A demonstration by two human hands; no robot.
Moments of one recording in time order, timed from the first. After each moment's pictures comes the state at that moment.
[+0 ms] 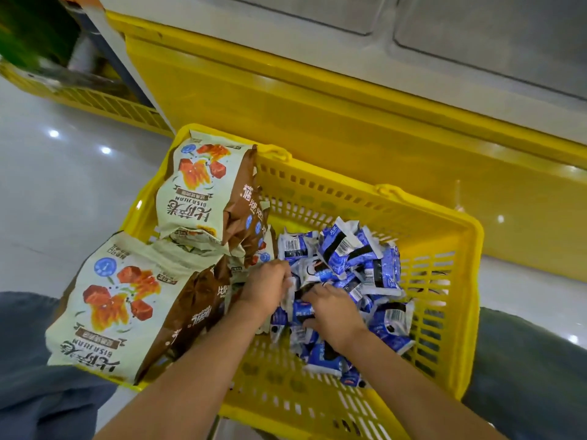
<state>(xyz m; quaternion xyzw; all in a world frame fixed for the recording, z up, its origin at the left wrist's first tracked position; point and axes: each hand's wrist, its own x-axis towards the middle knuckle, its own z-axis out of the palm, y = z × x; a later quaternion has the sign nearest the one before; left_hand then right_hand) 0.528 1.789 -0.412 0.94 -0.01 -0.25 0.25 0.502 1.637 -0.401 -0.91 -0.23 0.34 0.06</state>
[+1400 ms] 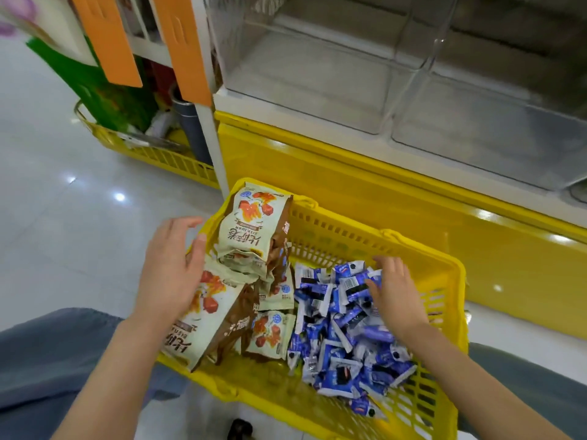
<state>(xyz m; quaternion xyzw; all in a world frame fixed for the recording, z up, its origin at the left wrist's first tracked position) 0.510 1.934 -0.249 0.92 0.13 0.10 0.35 0.546 1.606 -0.293 -0.99 -0.04 0.08 0.14</state>
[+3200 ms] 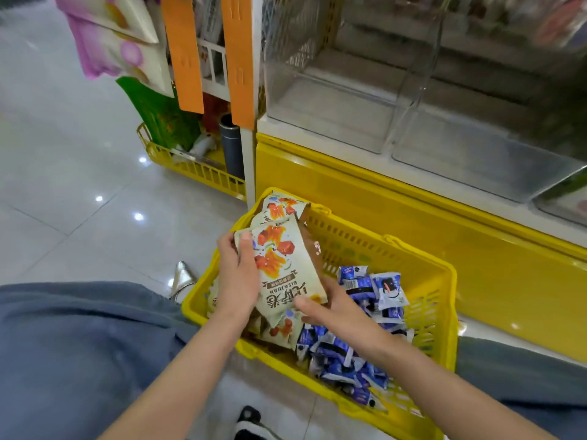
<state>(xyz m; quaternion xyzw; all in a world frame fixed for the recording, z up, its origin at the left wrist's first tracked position) 0.461 1.864 -0.205 0.69 0.28 0.15 0.65 0.463 1.698 -0.207 -0.72 -0.06 0.37 0.58</state>
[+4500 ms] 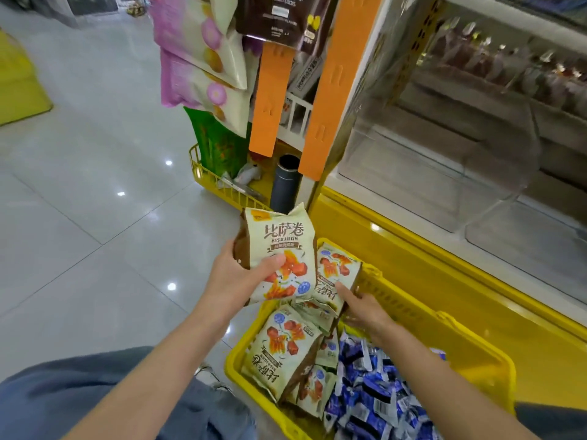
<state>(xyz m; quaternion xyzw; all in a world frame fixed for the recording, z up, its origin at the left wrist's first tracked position) 0.493 1.989 -0.166 0.63 0.28 0.06 0.72 0.584 1.779 -0.238 -0.80 0.14 0.34 0.48</state>
